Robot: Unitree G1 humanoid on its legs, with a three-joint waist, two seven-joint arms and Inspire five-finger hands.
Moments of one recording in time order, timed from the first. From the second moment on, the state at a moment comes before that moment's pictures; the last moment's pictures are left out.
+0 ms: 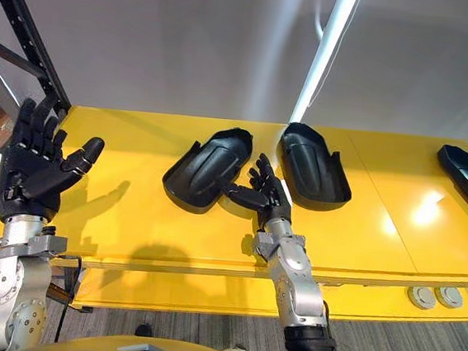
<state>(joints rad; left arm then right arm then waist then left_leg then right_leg) 0.32 0.08 0.15 -0.43 -0.43 -0.15 0.10 -0.08 -0.19 0.05 0.05 0.37 0.16 -0.02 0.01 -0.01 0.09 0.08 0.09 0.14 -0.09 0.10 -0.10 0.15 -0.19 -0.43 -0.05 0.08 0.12</state>
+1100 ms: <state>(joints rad) 0.32 0.13 0.05 -0.34 -0.44 -0.10 -0.05 -0.33 -0.31 -0.01 0.02 0.25 0.09 -0.11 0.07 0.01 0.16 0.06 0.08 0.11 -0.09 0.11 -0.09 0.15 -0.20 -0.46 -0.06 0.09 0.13</state>
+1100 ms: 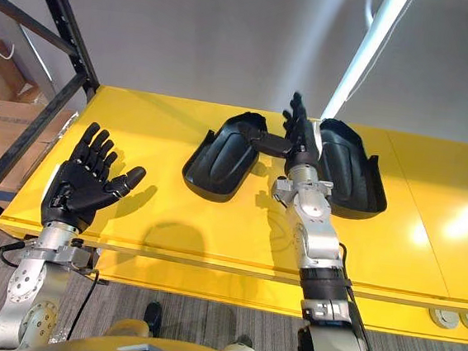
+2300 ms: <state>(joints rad) 0.32 0.19 0.05 -0.30 -0.51 0.17 -0.10 0.19 -0.19 -0.11 -0.40 0.41 -0.15 -0.05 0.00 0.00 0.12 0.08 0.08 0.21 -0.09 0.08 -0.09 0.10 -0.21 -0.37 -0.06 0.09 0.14</state>
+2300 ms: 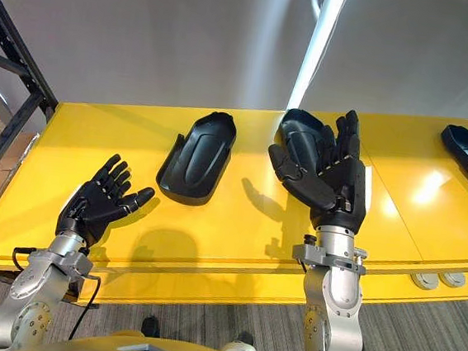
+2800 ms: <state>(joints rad) 0.31 0.24 0.05 -0.27 -0.63 0.22 -0.18 0.19 -0.19 -0.04 -0.40 0.41 -0.16 -0.06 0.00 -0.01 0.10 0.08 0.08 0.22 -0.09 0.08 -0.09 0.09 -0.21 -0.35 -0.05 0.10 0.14</state>
